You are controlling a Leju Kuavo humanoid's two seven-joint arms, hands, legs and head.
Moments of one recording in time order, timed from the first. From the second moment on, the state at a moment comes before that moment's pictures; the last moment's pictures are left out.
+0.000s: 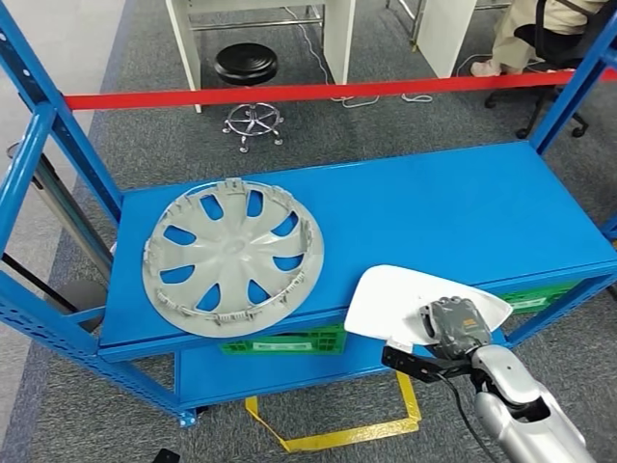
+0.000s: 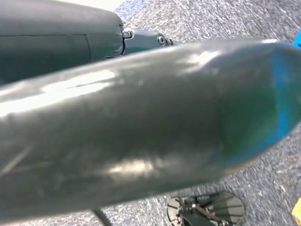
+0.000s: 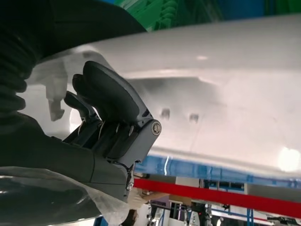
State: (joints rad) left arm -0.06 -0.10 1.10 -0.22 -1.41 0.21 -0.36; right arm -0.17 -0.37 0.36 -1.33 1.02 -0.08 0.05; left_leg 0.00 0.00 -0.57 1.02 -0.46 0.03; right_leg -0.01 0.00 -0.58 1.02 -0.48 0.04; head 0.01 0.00
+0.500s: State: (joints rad) left arm -0.06 -0.10 1.11 -0.22 -1.39 0.18 -0.39; right arm -0.16 -0.37 0.35 -1.37 1.03 -0.09 0.04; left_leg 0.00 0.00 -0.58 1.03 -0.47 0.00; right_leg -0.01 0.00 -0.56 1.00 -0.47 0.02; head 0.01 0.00
